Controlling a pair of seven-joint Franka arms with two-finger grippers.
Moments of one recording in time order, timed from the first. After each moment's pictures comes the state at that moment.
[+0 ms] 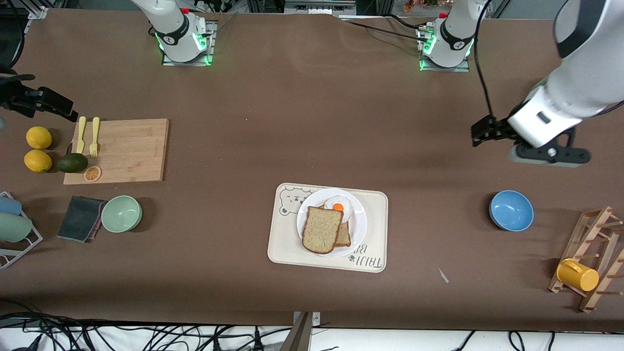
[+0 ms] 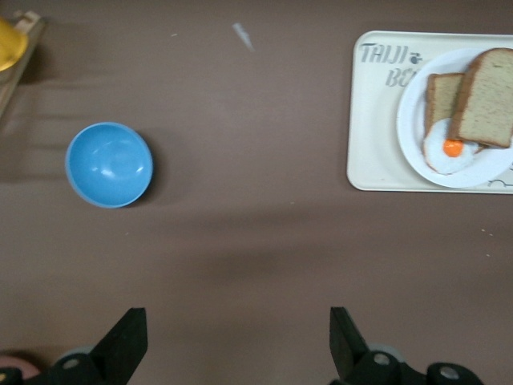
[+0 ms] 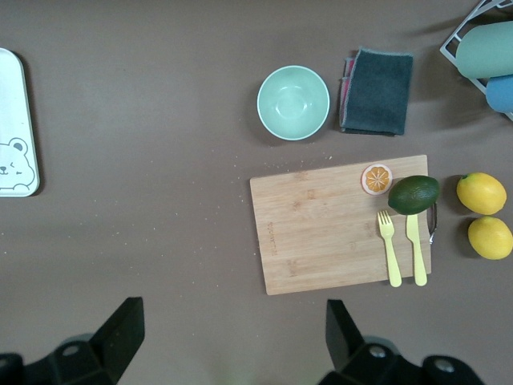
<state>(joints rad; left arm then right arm) -0.02 0.08 -0.13 -1.58 -0.01 1.63 -0.12 0.00 0.05 -0.02 -1.50 0.00 1.51 0.08</state>
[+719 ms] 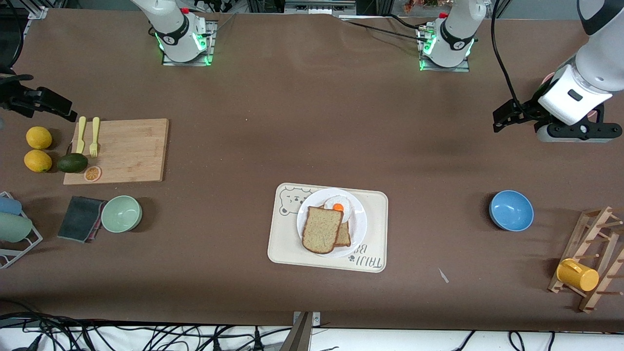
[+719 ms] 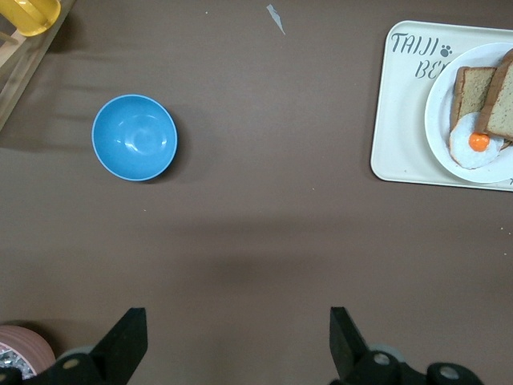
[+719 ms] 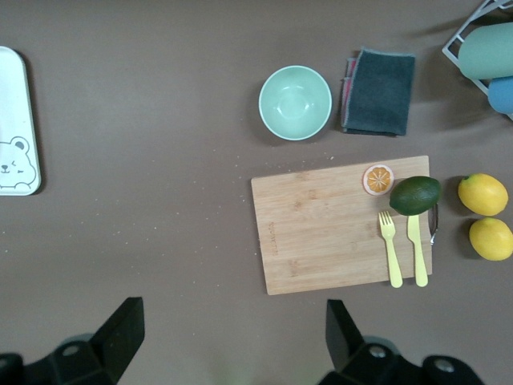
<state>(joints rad) 0.01 0.00 -0.11 -1.69 -0.01 1.65 -0.12 0.00 0.05 0.00 -1.50 0.01 1.51 0.08</state>
